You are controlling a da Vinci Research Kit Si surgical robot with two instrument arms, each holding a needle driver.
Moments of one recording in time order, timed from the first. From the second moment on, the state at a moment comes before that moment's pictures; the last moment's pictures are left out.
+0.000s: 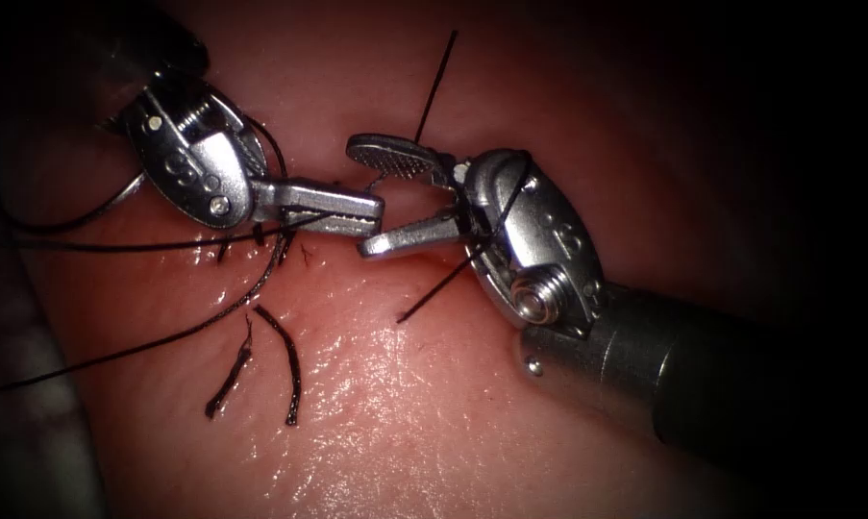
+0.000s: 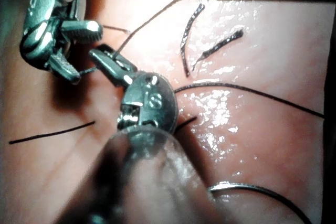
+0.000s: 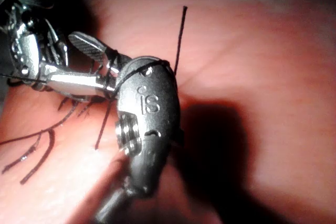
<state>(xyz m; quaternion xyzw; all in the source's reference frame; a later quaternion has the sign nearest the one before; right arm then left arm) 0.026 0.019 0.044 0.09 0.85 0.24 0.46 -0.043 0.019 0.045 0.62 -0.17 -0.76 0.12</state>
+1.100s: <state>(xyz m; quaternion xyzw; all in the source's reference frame) 0.026 0.018 0.045 -0.02 0.66 0.34 0.67 -0.043 0.018 0.043 0.57 -0.16 -0.79 0.13</state>
